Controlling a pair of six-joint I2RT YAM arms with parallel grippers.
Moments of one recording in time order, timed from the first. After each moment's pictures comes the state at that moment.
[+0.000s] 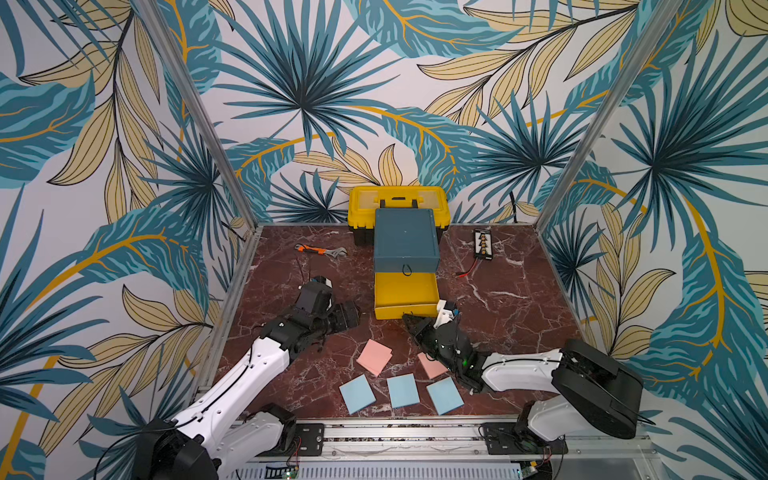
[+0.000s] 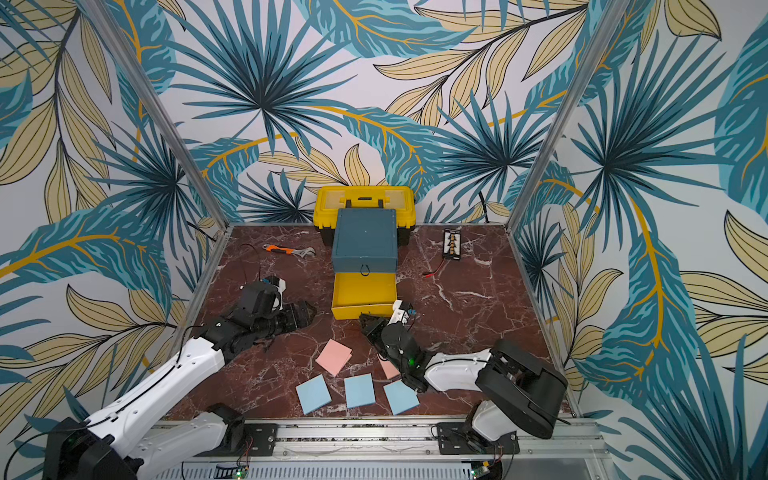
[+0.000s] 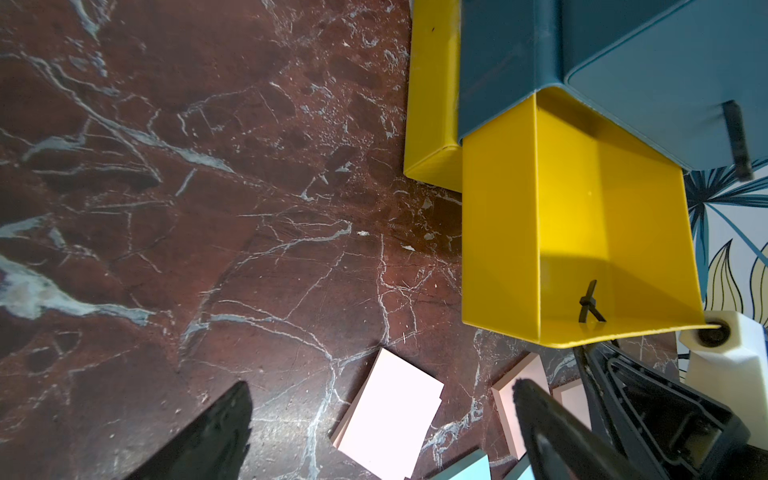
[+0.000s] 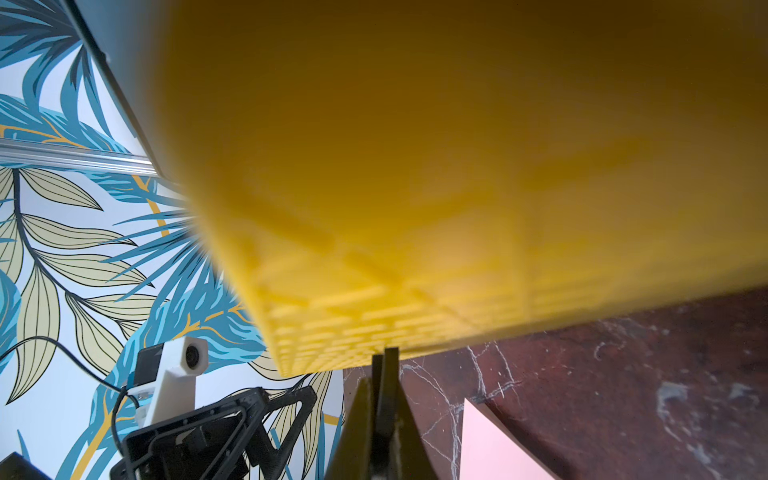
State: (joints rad) left arm -0.42 1.05 0.76 -0.52 0.09 -0.70; right arm 0.90 1.48 0.44 0.77 0.29 1.42
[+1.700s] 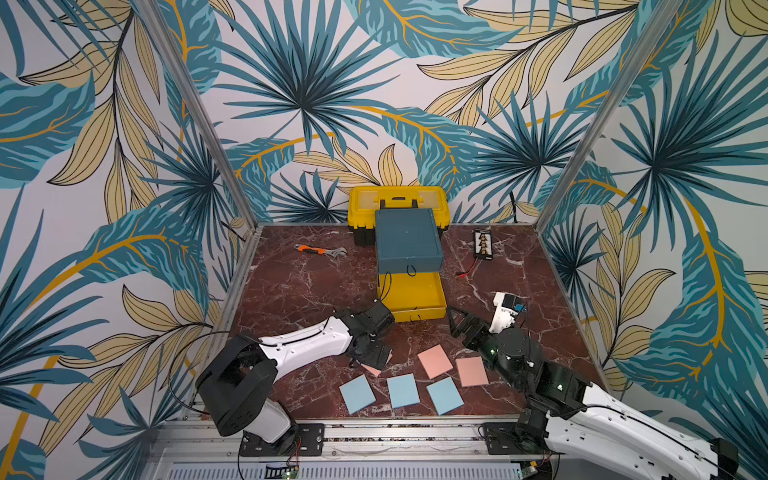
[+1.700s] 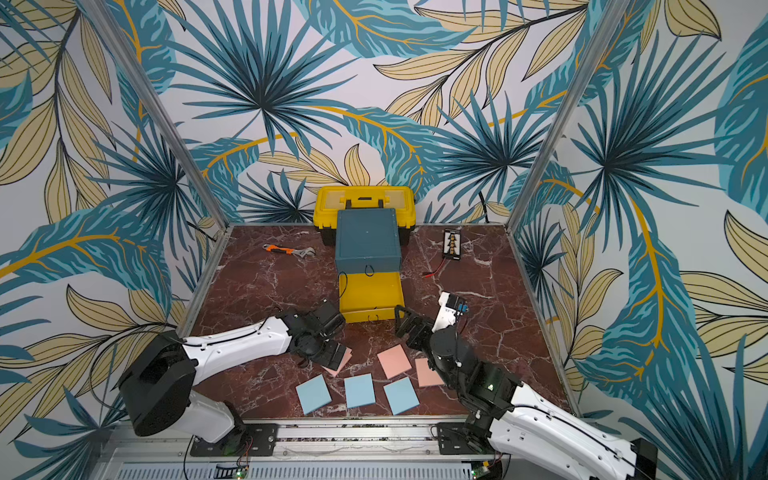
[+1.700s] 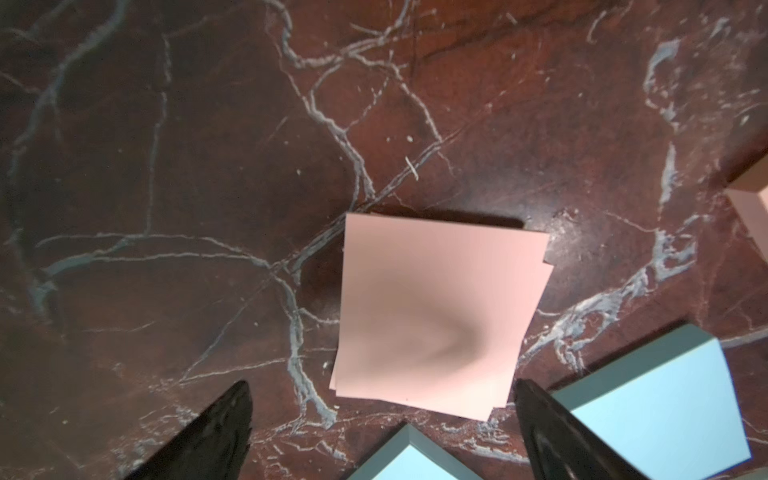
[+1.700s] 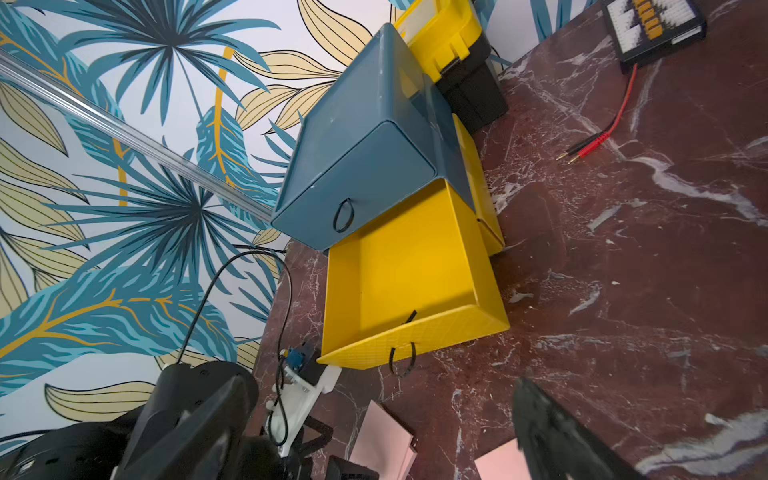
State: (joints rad) left arm -0.82 1.51 0.90 -0.76 -0.06 -0.49; right arm 0.92 0.66 0.57 -0.25 0.54 0.97
